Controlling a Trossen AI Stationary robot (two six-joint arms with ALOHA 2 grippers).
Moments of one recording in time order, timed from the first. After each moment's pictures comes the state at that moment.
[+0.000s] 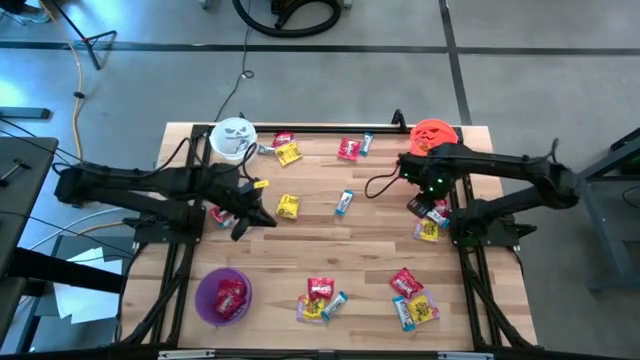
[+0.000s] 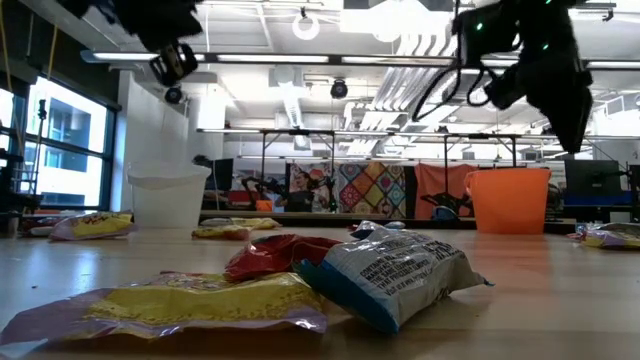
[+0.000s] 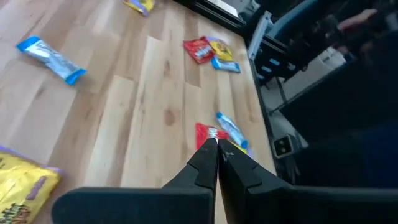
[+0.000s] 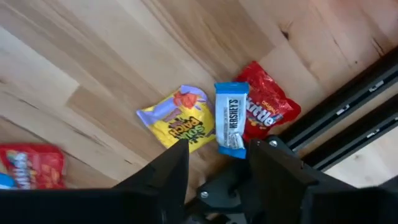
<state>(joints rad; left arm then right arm) 0.04 0.92 0.67 -0.27 0.35 -0.39 -0.32 1.25 0.97 -1.40 -0.03 0.45</state>
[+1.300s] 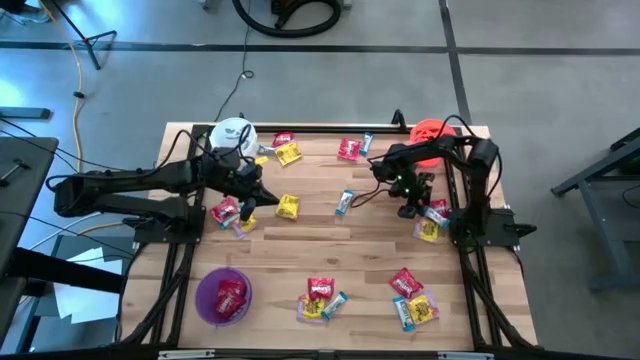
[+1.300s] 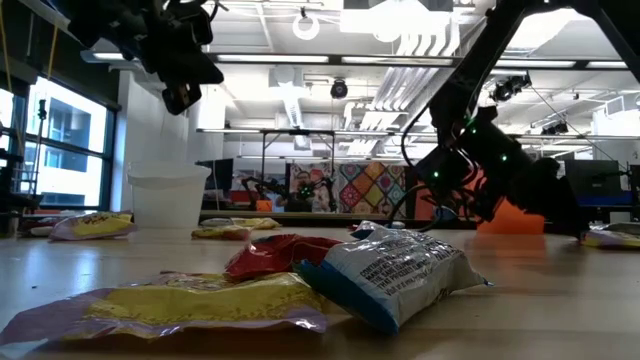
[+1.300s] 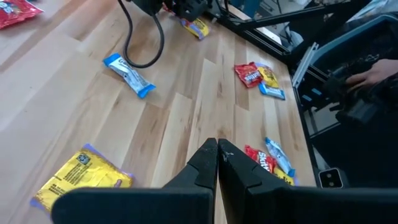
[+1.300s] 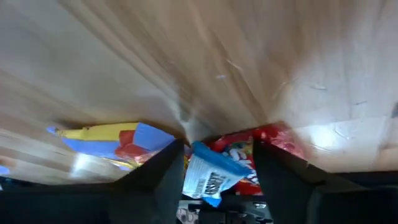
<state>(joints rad) 0.27 0.92 0.61 -0.22 0.38 -0.34 -0.52 1.94 0.97 -1.28 -0.11 -0.04</state>
